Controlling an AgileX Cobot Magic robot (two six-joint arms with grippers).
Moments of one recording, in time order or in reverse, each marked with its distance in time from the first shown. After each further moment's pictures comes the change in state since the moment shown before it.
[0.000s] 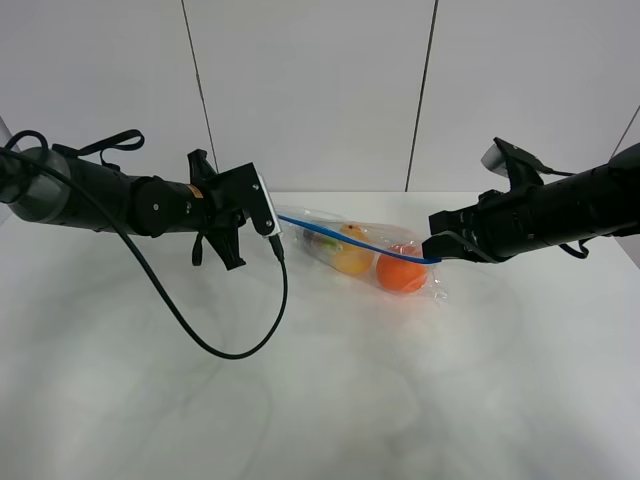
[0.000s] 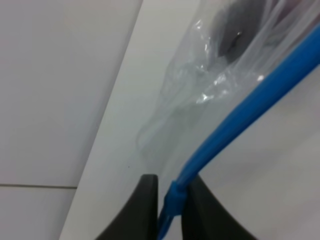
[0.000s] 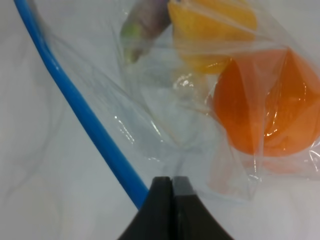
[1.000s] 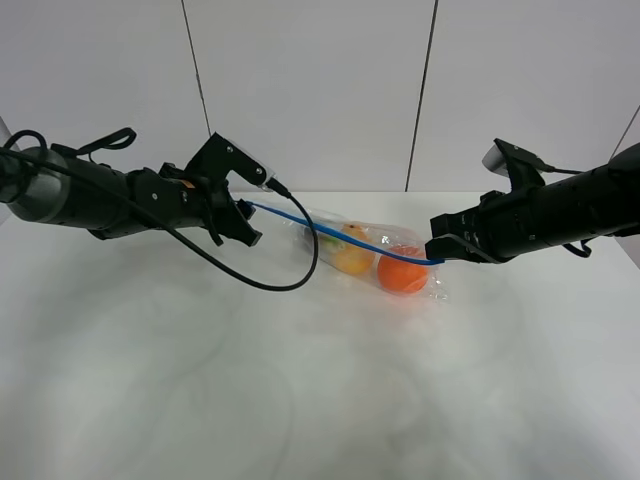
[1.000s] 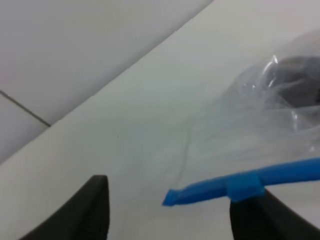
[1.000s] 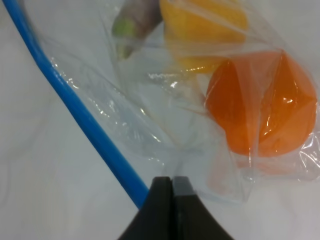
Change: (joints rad) left arm 0.001 0.000 0.000 -0.330 -0.057 -0.260; right arm 0.000 0.000 0.000 -0.026 -0.017 0.002
